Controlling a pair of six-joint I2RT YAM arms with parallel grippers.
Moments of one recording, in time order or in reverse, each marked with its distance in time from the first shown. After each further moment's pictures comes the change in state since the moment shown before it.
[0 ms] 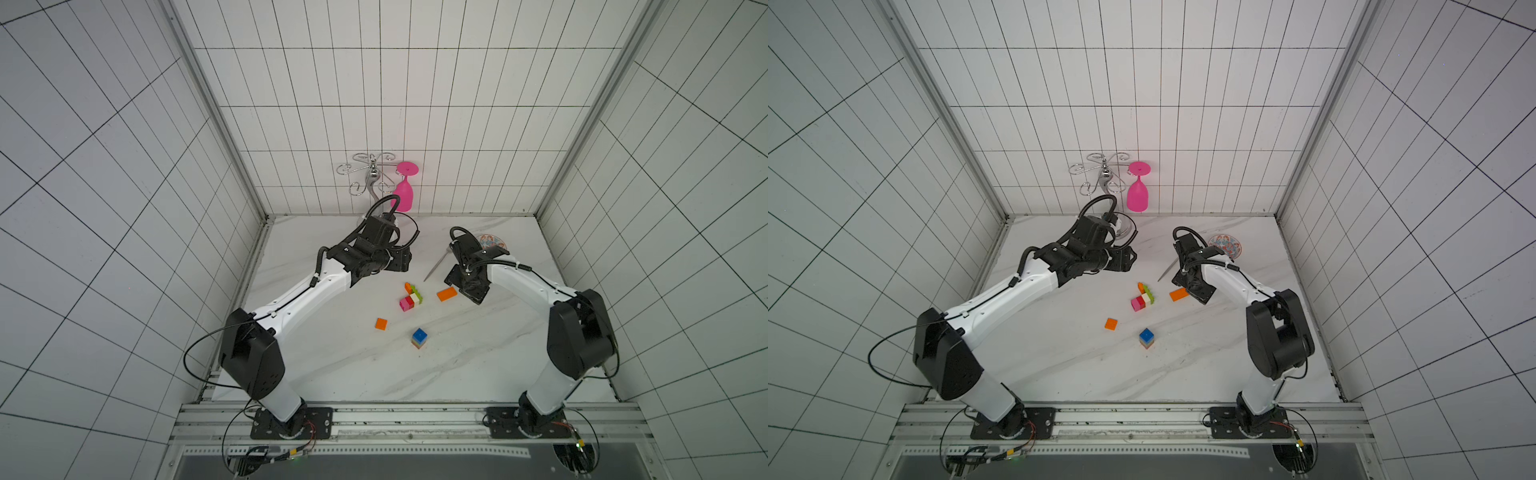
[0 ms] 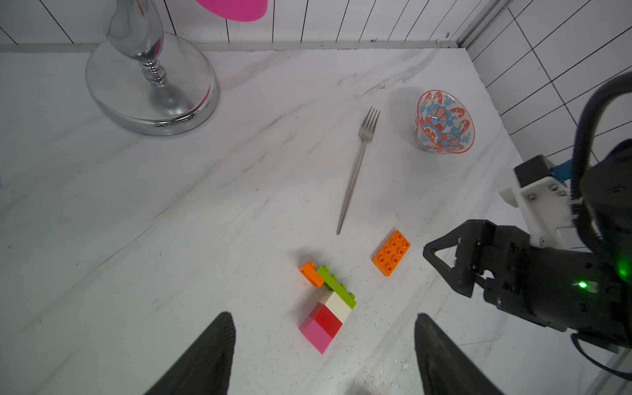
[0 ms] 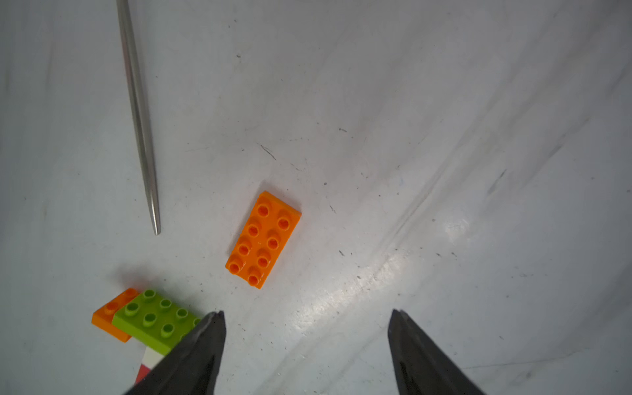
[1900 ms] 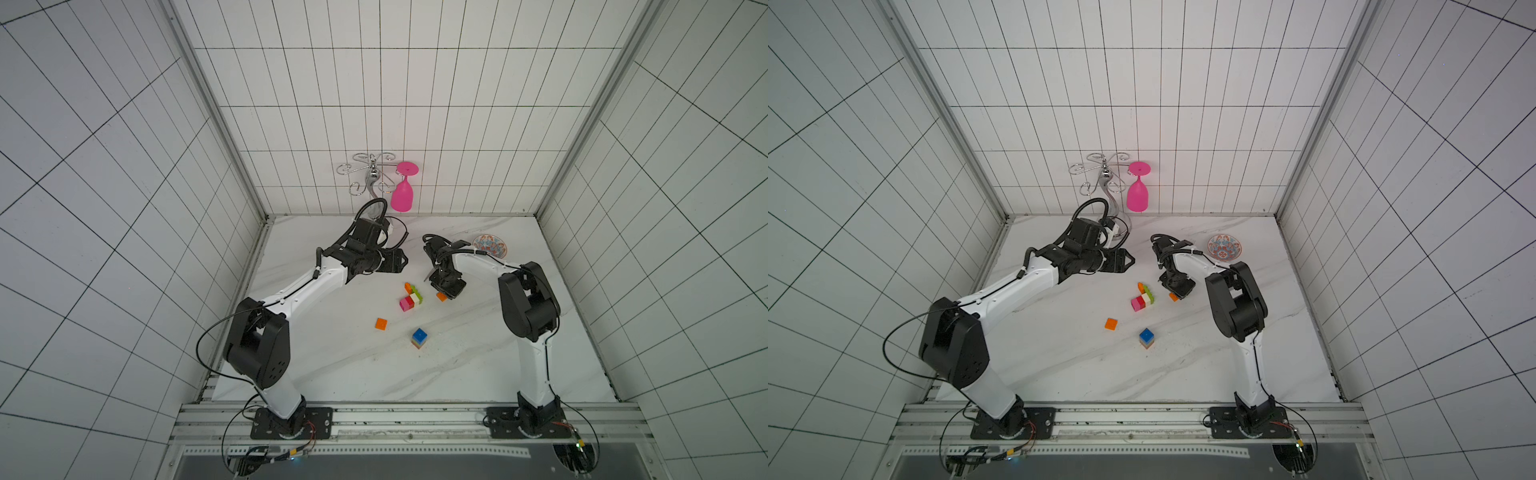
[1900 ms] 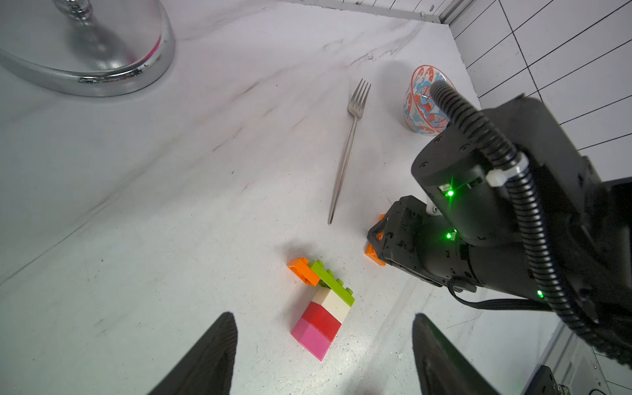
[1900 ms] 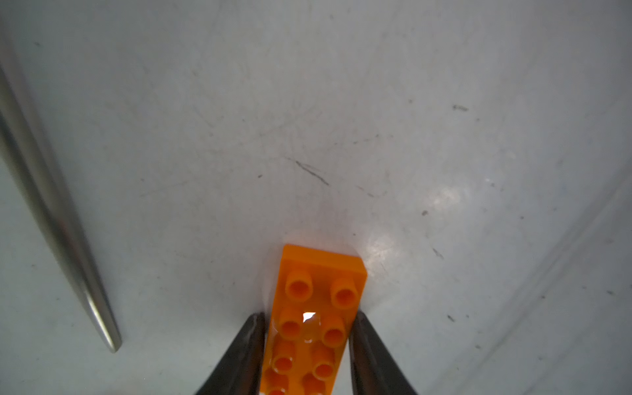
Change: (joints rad) left arm 0.085 0.051 -0.093 0.098 0.220 0.010; right arm 0.059 0.344 0.239 -0.063 0.024 0.155
